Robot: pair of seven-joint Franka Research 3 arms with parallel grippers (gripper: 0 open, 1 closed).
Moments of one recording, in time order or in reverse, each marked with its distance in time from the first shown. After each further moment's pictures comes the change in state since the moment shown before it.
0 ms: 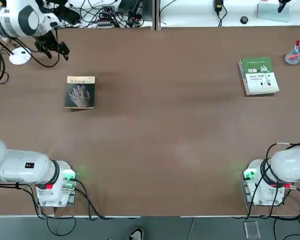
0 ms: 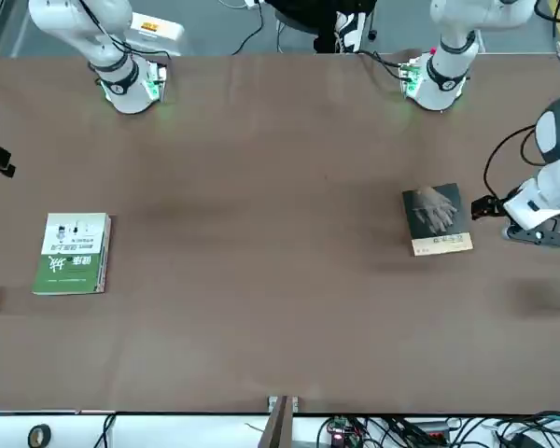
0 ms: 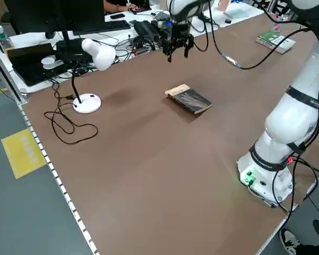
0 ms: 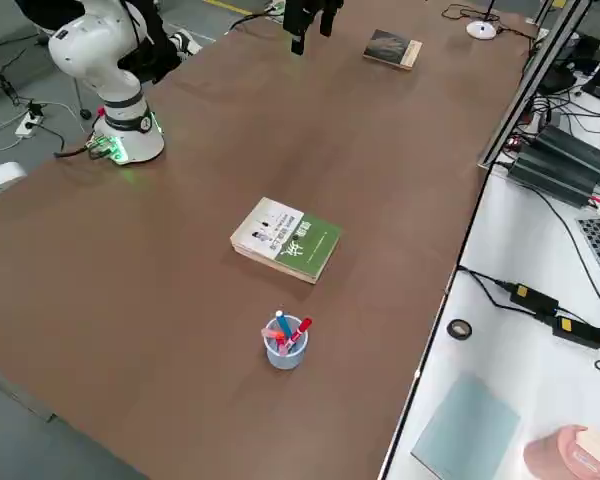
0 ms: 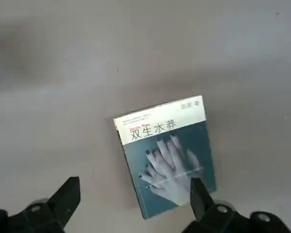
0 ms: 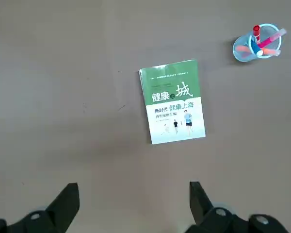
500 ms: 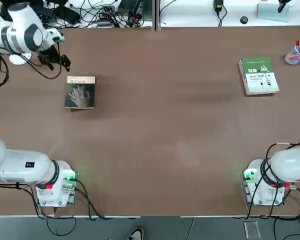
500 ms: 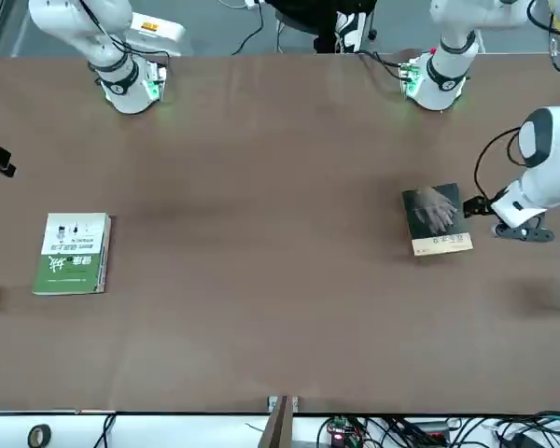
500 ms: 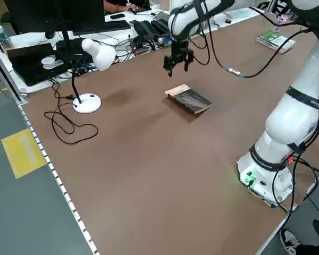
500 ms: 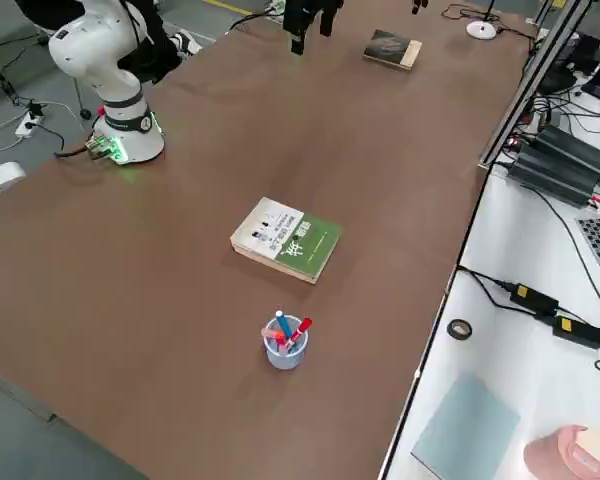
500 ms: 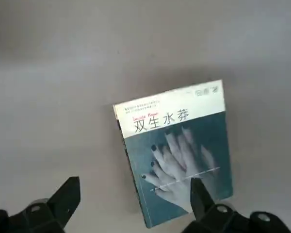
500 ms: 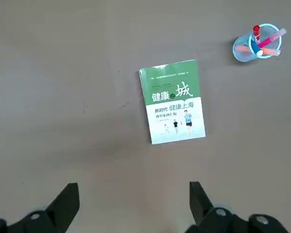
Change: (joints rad) left arm 0.025 0.000 -0.003 -0.163 0.000 0.156 0.000; right arm 0.000 0.000 0.000 0.000 0.000 0.000 0.000
